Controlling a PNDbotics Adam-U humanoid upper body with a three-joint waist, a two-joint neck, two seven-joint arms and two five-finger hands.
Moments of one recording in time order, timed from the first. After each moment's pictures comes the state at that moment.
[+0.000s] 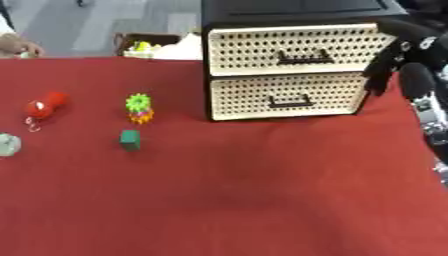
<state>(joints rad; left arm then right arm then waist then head) -0.31 0.22 0.07 -1.99 -0.11 -0.24 0.41 -0.24 -0.72 -0.15 -1.98 0.23 -0.47 -0.10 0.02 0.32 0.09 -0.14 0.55</state>
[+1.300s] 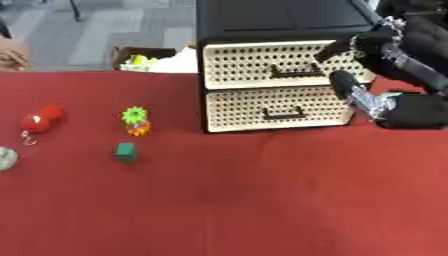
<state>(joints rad) -0.30 0.22 0.06 -1.99 -0.11 -0.23 0.39 -0.39 -1.07 -0.06 -1.94 0.35 -0.29 0.22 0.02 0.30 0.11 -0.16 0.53</state>
